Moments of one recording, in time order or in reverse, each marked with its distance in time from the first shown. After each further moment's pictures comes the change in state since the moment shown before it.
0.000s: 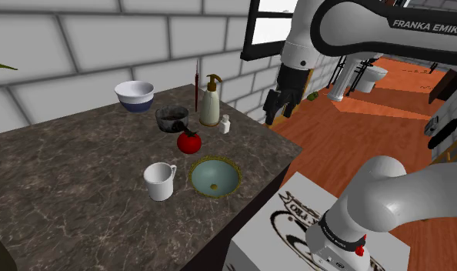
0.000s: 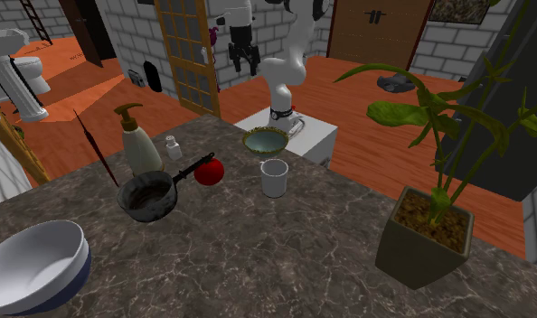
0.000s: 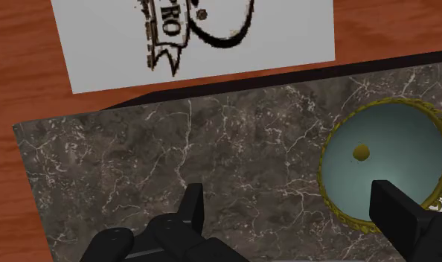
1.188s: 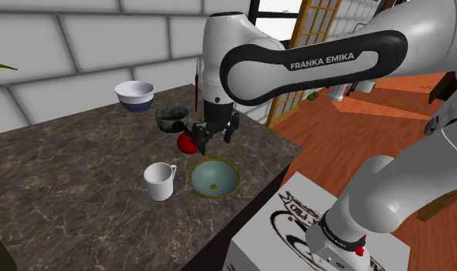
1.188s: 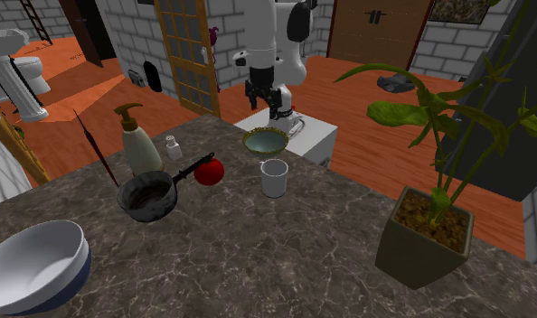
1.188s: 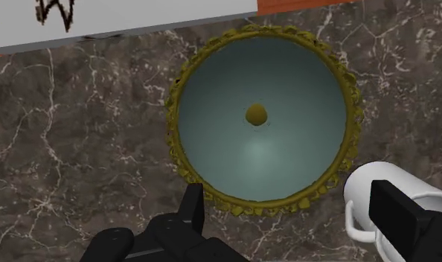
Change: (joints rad) arm 0.052 0.453 0.323 0.165 0.021 0.304 0.333
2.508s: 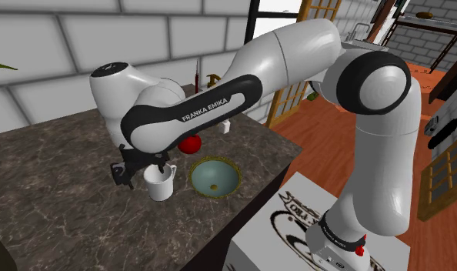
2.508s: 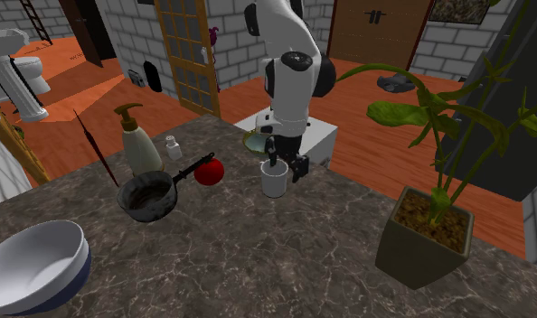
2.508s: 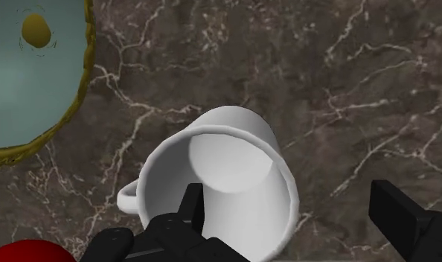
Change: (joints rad) arm 0.174 0.741 0.120 0.564 -0.401 0.053 0.441
